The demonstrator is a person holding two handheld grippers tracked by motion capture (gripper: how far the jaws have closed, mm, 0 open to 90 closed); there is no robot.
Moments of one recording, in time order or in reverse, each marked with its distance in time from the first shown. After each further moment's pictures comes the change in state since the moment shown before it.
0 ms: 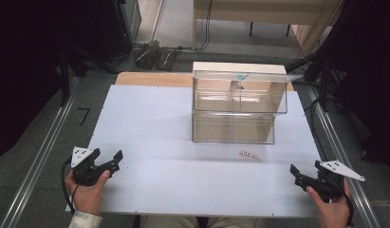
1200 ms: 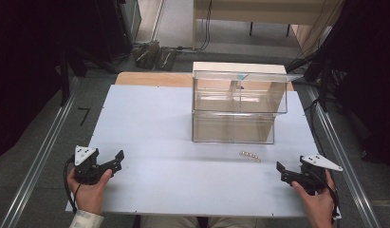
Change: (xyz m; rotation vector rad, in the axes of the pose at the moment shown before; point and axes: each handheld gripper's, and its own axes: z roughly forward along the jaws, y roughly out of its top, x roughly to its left) left arm -0.004 0.000 0.005 0.017 0.042 0.008; right arm 0.025 0.006 0.028 0.046 0.047 -0.062
